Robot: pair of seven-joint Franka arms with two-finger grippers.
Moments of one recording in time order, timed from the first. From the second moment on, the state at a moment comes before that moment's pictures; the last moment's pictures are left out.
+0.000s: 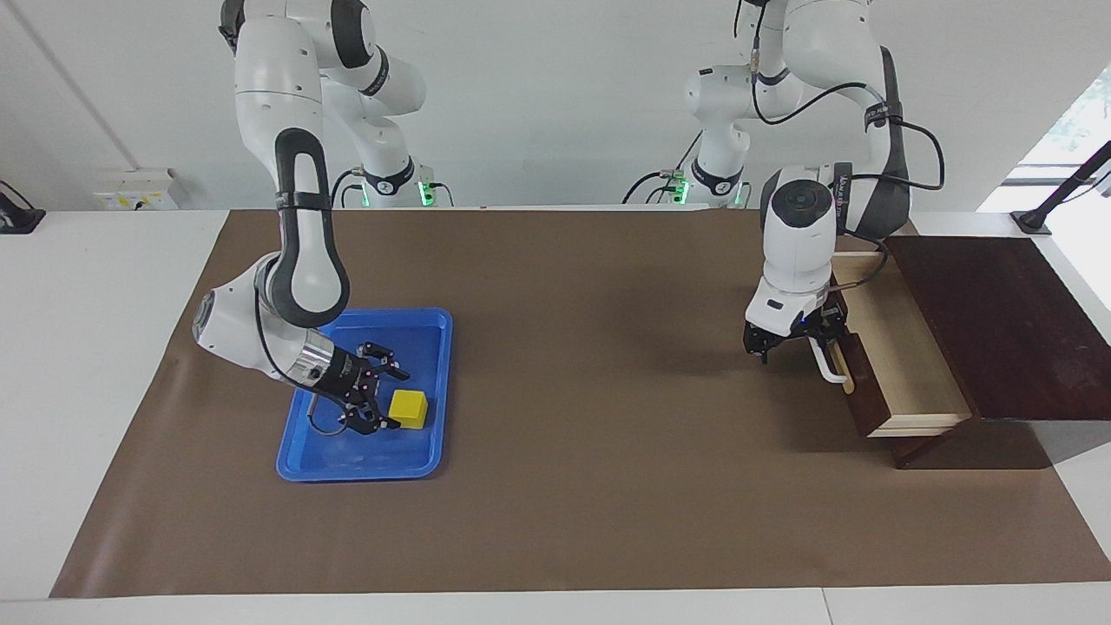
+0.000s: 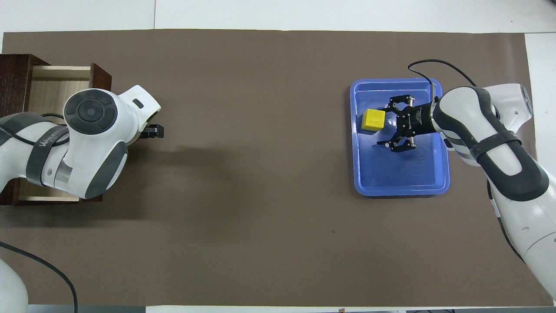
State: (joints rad) left arm -0.11 0.16 -0.16 -2.00 0.38 2.19 -0.42; right arm 0.04 0.48 -0.08 -1.86 0.86 2.13 1.03
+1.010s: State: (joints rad) left arm -0.14 0.17 -0.17 -1.79 0.29 1.90 -0.43; right arm 0.04 0.47 -0.08 -1.87 0.89 2.16 0.99
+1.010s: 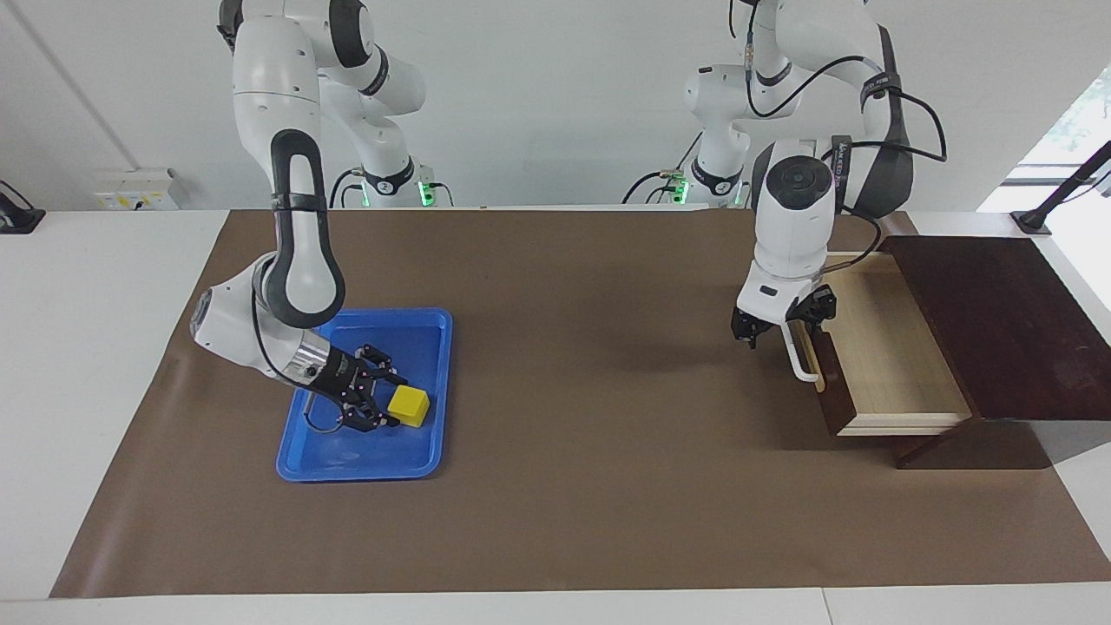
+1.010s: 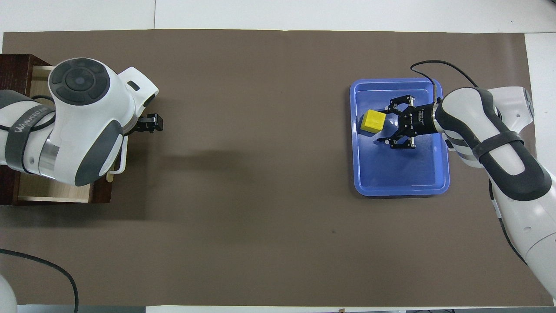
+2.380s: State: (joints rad) left arm -0.15 0.05 -0.16 -1.52 0.00 1.53 -0.92; right arm 0.04 0.47 -0.08 -1.87 0.89 2.17 0.89
